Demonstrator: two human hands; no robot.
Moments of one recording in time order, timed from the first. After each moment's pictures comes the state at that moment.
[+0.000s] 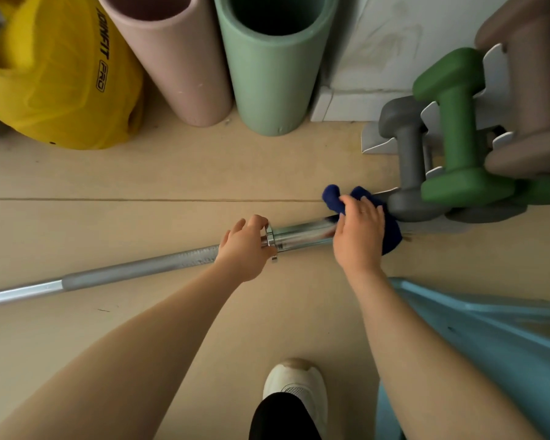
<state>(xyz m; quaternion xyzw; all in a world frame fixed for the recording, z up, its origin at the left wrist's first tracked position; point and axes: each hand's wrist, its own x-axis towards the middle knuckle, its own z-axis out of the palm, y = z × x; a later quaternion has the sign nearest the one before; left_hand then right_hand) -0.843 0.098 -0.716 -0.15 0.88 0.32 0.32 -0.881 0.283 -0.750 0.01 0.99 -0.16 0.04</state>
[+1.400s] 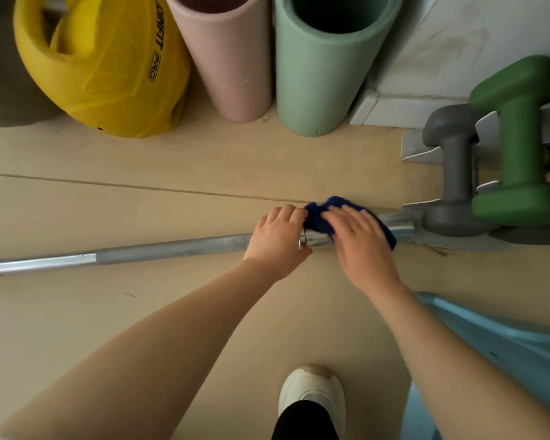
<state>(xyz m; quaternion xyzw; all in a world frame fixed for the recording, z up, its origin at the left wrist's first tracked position) -0.846 0.095 -0.714 -0.01 0.95 0.23 0.20 -0.869 0.257 -0.756 -0.25 0.96 -0.12 0.06</state>
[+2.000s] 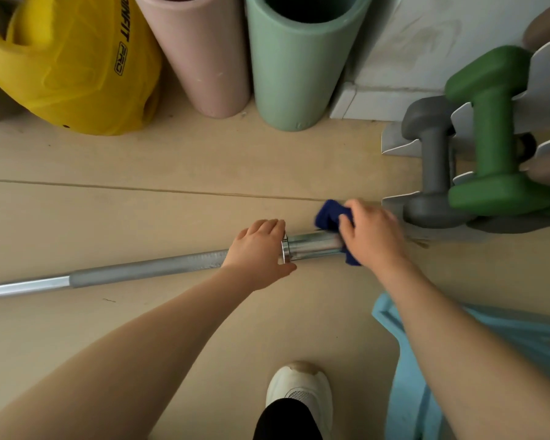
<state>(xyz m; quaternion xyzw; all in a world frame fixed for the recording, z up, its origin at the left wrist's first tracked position) -0.835 0.096 -0.719 0.02 0.94 0.20 0.29 -0.898 0.290 -0.746 -0.14 0.98 -0.09 0.11</state>
